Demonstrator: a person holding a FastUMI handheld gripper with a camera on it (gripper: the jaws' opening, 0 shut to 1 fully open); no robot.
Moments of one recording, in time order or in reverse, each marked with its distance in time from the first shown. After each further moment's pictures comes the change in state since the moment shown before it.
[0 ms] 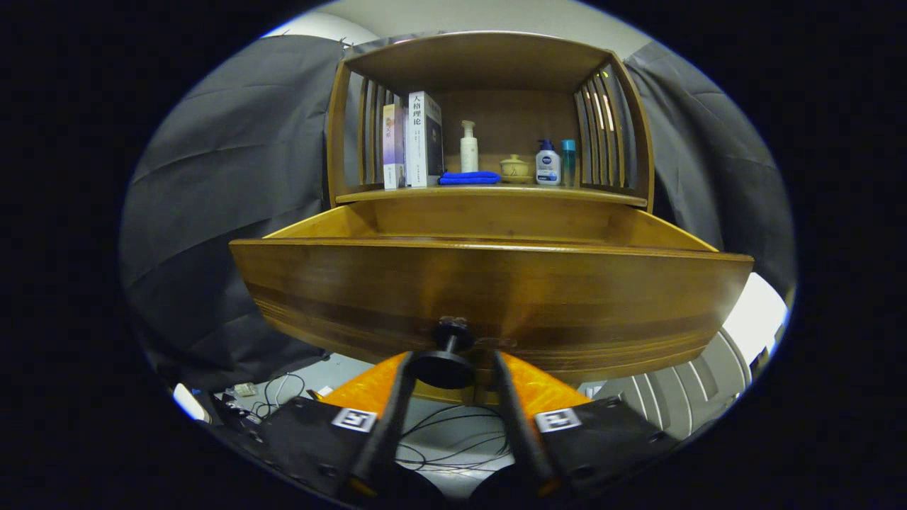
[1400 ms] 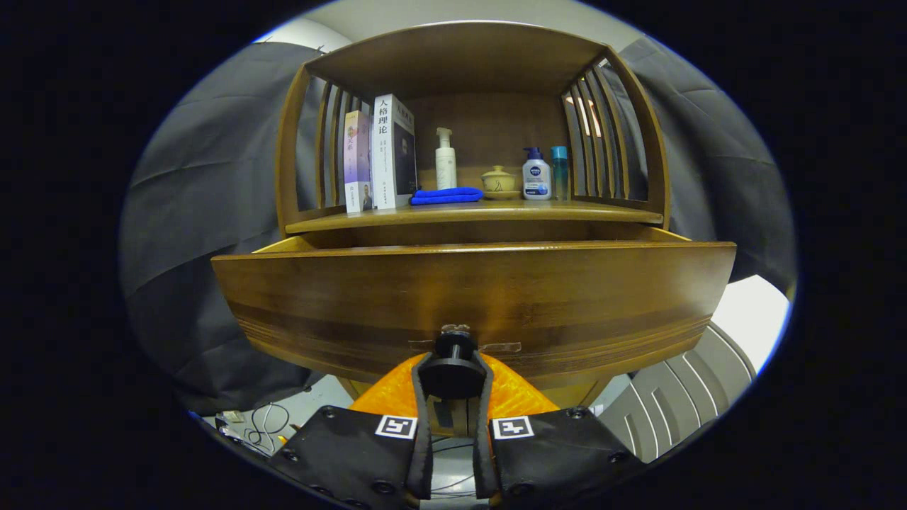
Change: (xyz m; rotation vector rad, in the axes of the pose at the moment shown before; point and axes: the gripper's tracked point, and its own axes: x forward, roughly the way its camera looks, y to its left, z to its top) arm 0.085 -0.007 0.041 0.063 -0.065 -0.070
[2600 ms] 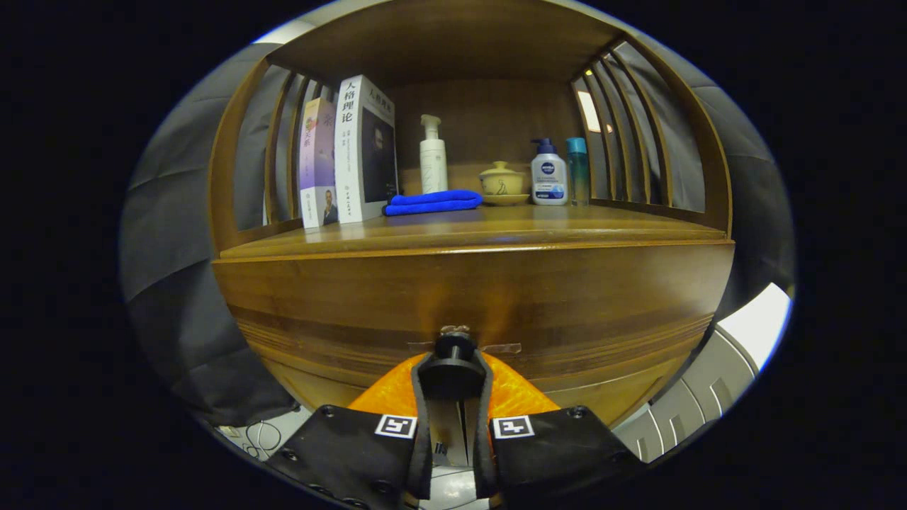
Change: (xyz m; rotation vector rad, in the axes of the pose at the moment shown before) arm 0.120 -0.008 0.050 0.023 -0.017 -0.028
